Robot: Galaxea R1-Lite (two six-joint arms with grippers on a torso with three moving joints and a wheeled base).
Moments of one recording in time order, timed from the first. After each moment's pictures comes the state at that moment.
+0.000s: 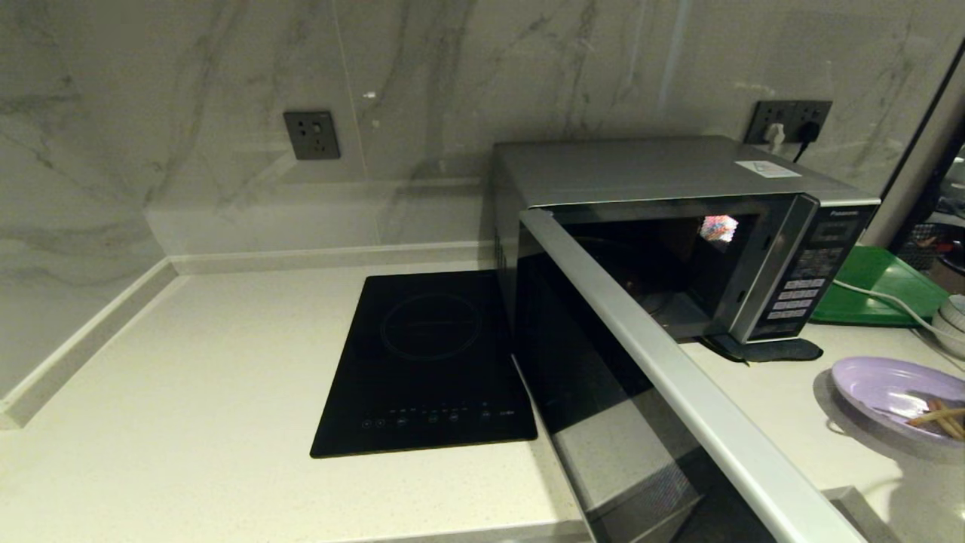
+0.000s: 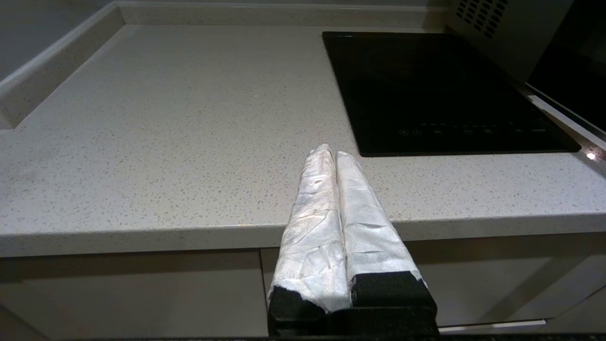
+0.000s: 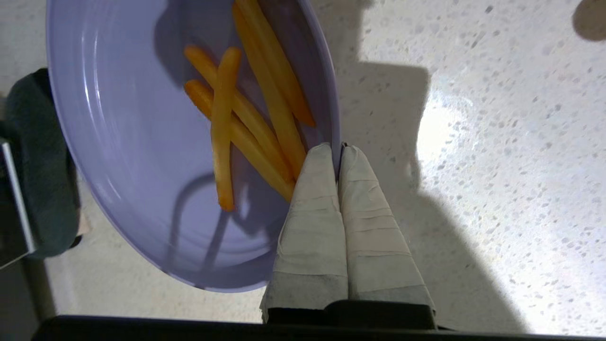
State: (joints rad) left arm 0.00 0.00 0.00 -0.01 0.02 -0.06; right arm -0.70 1.88 -1.23 0.47 -0.02 0.72
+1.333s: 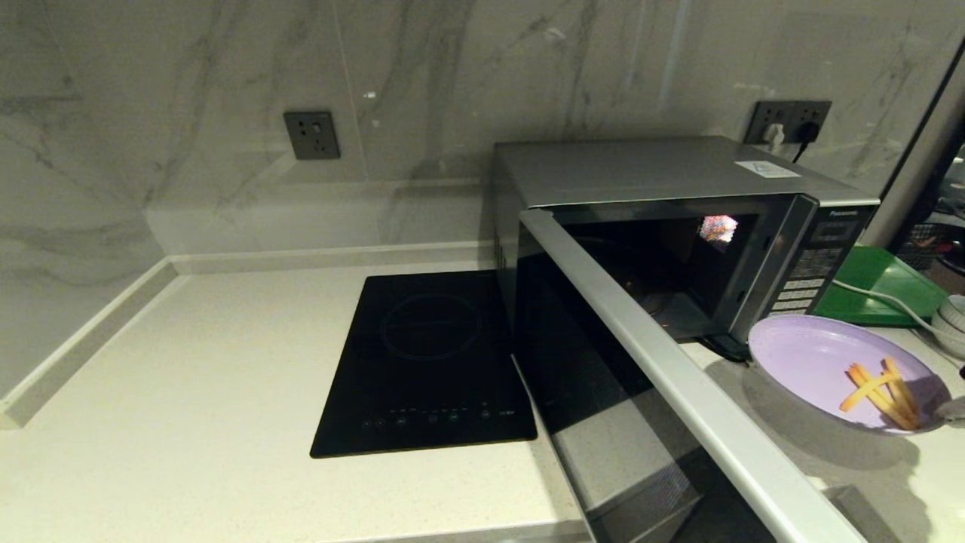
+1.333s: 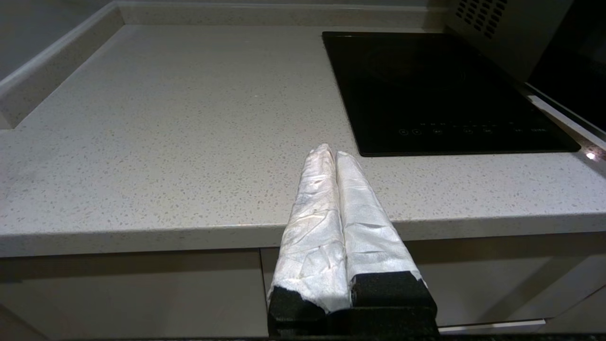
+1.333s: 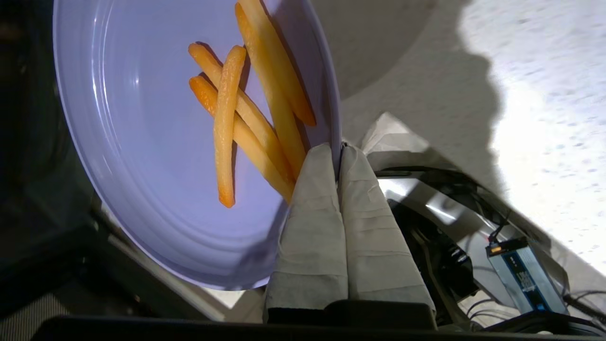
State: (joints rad) left arm 0.00 0.00 0.00 -0.01 0.02 -0.06; right arm -0.46 1.51 -1.02 0.50 0.18 0.64
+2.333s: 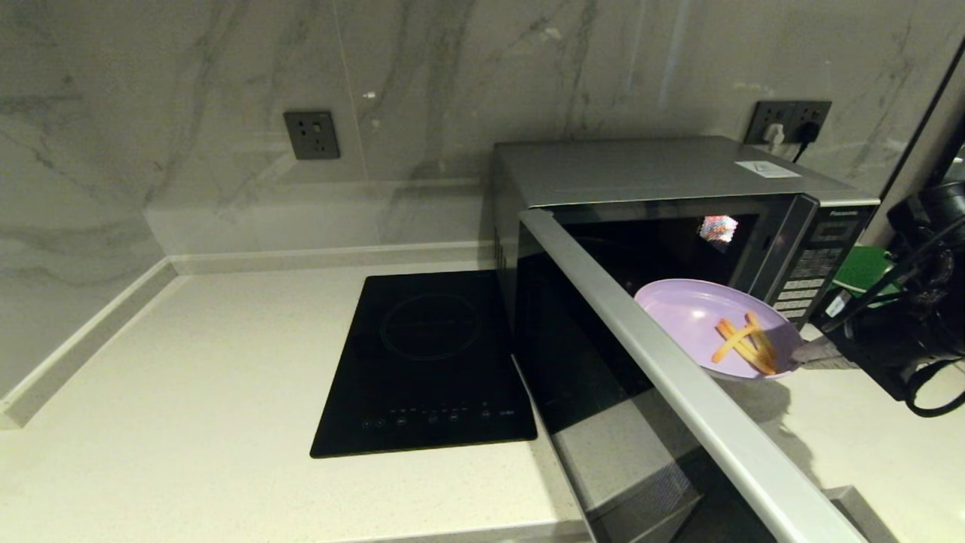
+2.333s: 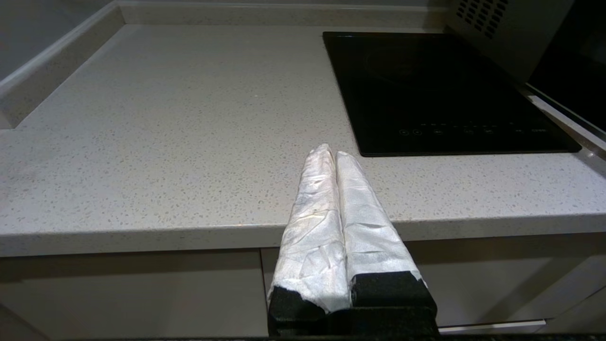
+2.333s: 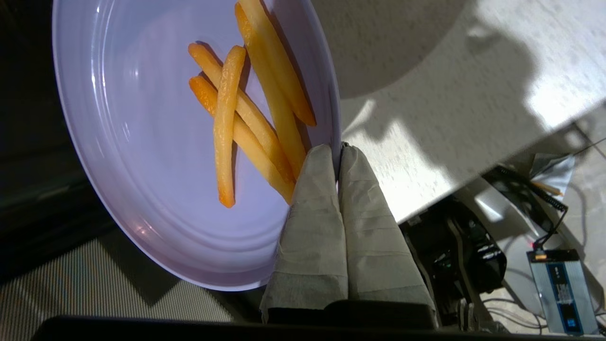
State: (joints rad) left arm 0.00 0.00 0.00 -0.01 0.02 -0.06; right arm -0.05 1.68 -1.24 0.50 0.11 0.85
